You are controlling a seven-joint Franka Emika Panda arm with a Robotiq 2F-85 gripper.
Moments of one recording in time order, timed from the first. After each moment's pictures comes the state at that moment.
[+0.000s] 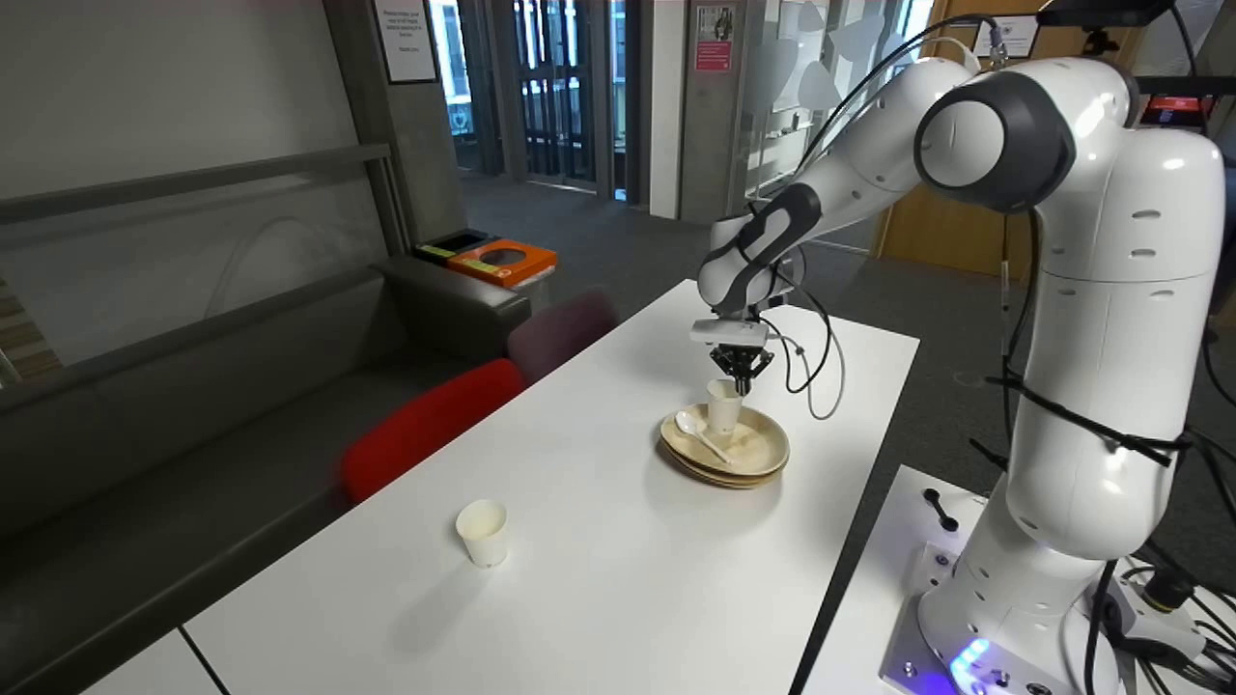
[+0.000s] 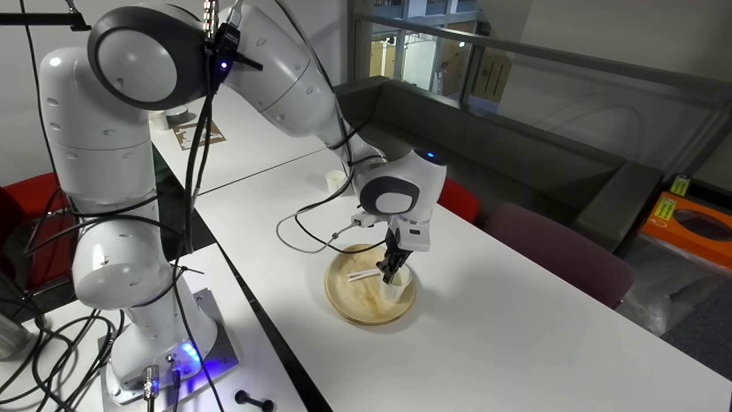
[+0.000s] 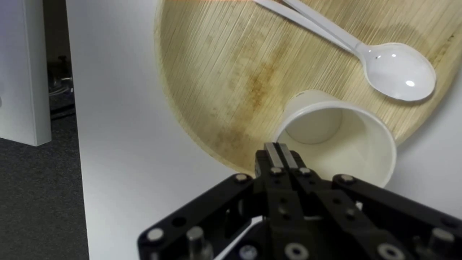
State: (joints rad) arm -0.13 0.25 -0.26 -2.22 0.00 2.30 1.01
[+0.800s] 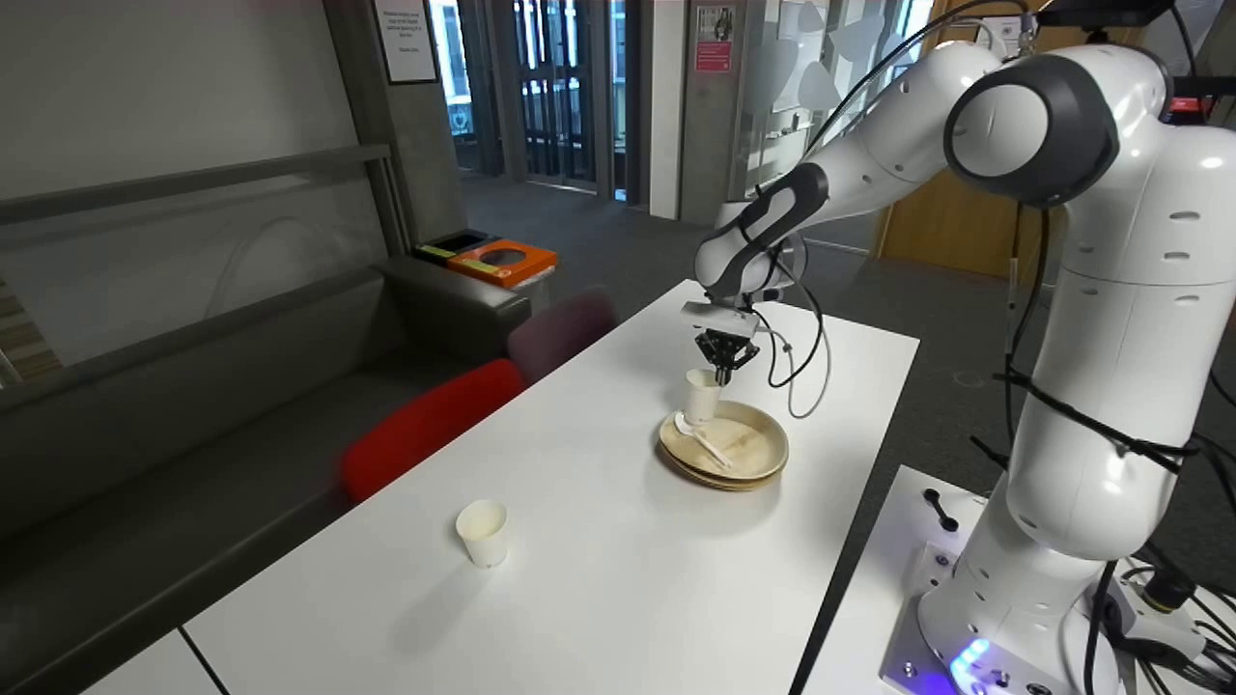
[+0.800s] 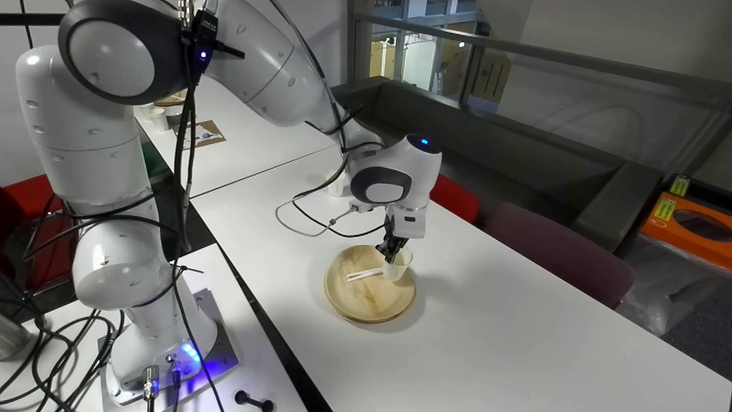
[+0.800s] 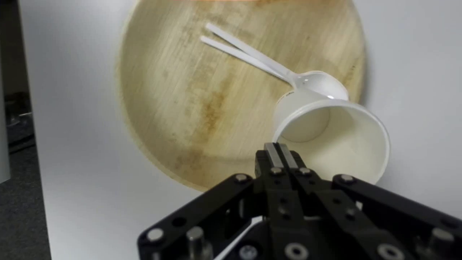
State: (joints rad) arm -0.13 0.18 -0.23 -2.25 0.15 2.37 0.98
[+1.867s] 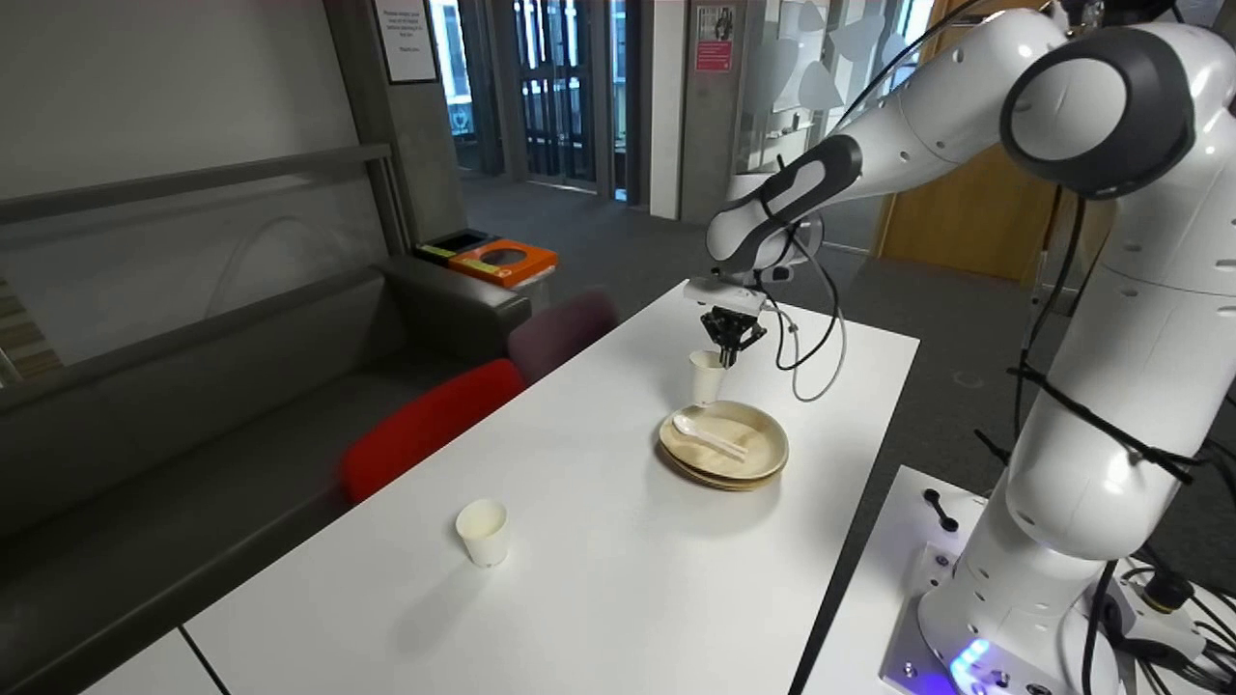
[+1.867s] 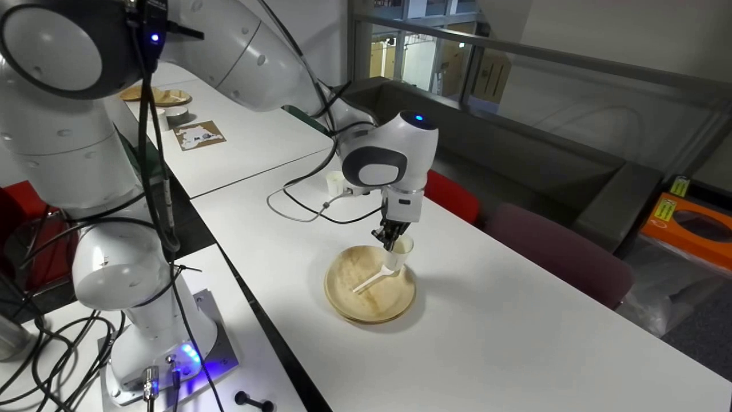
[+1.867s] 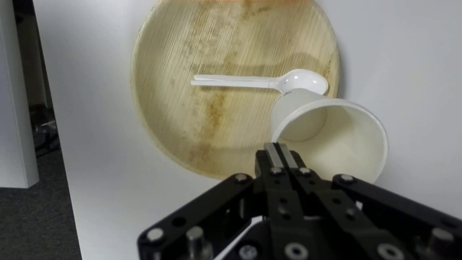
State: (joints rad) arm -0.13 0.04 -0.23 -2.28 0.11 2.30 1.07
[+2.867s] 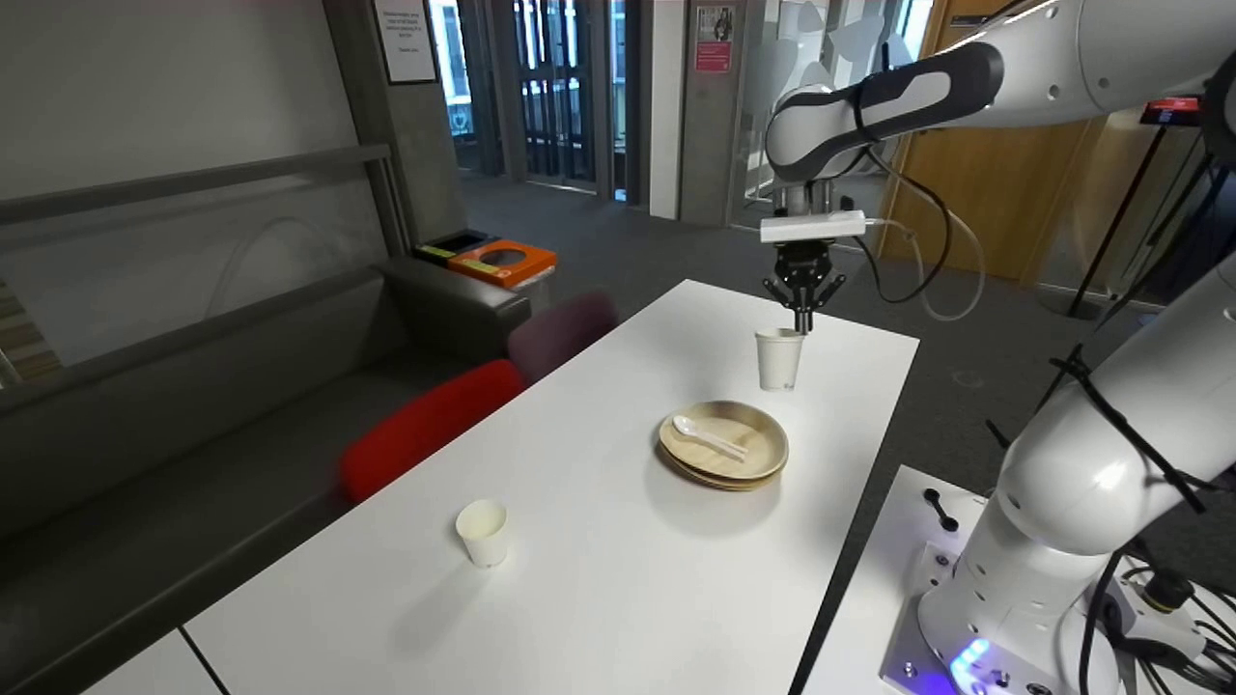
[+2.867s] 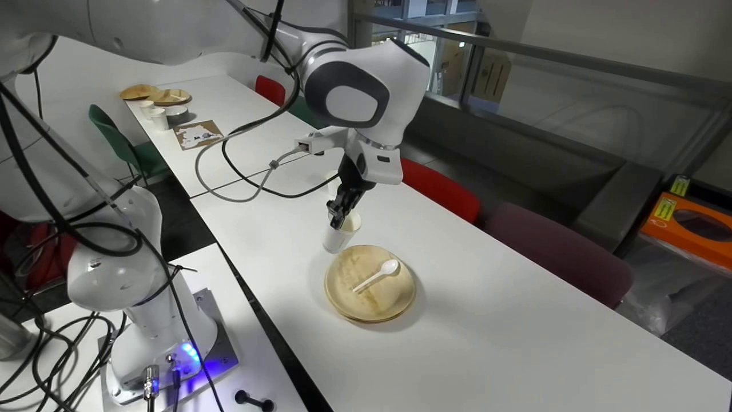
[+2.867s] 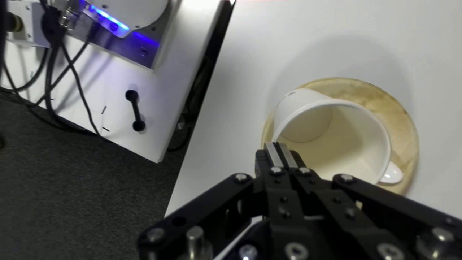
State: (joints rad) arm -0.22 -0.29 -0.20 -2.28 0.01 1.68 0.78
